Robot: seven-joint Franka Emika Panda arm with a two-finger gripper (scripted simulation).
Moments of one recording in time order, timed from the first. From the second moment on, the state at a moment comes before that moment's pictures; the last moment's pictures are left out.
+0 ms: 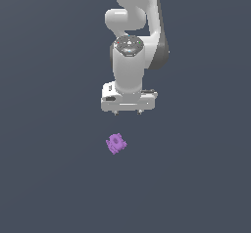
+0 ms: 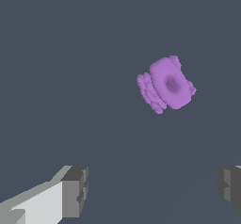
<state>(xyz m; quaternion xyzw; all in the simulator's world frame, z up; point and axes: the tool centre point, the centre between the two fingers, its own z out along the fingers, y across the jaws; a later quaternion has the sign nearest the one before) -0.011 0.010 0.178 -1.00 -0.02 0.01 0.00</state>
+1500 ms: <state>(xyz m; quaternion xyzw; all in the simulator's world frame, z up) 0.053 -0.032 0.110 -0.97 -0.24 0.00 0.00</state>
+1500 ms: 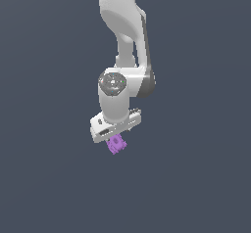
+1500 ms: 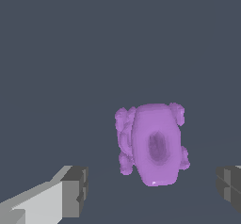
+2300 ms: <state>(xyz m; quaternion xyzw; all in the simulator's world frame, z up) 0.065 -0.042 0.090 -0.96 -0.28 0.00 0.00</state>
